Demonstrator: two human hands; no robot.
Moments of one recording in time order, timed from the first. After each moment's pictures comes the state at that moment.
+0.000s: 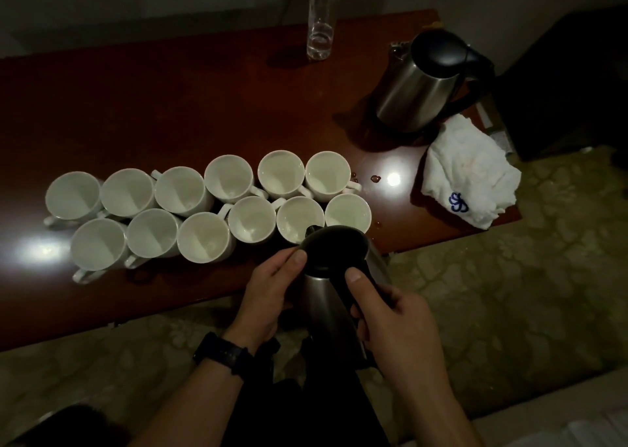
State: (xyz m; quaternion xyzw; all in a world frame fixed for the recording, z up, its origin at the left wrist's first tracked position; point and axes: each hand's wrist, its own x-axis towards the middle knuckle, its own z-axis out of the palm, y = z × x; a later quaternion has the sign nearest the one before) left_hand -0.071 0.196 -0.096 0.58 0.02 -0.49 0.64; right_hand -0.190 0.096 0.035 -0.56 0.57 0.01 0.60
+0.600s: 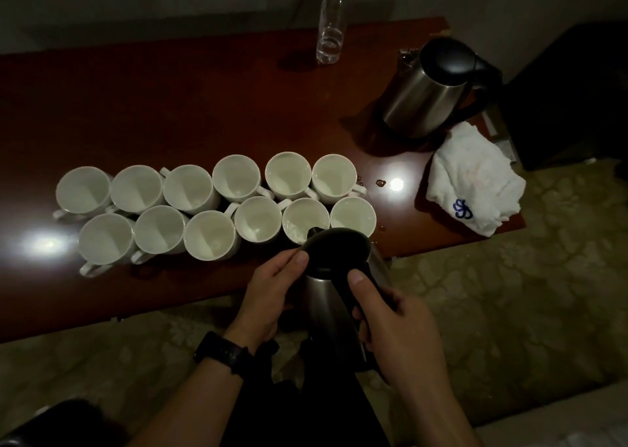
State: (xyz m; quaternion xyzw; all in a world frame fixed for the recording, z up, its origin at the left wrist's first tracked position) left_hand -0.070 0.198 -0.084 0.58 0.05 -0.48 0.65; right_hand -0.188 0.097 0.039 -0.56 0.57 0.02 0.61
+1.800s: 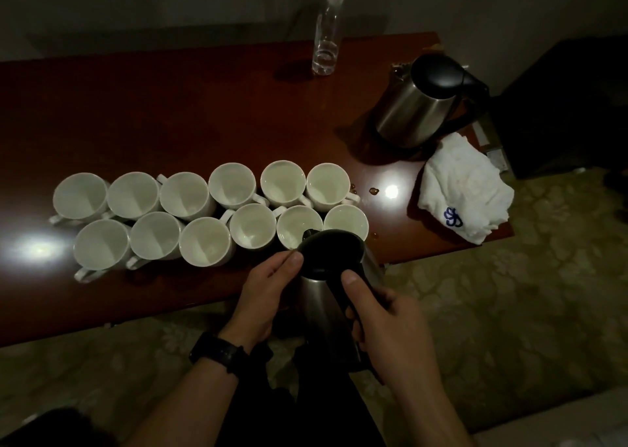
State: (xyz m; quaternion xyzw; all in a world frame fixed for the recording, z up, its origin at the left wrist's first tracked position) left_hand -0.067 0.192 -0.084 0.57 0.03 -0.47 0.67; right_hand -0.187 0.089 0.041 -0.57 0.56 0.02 0.60
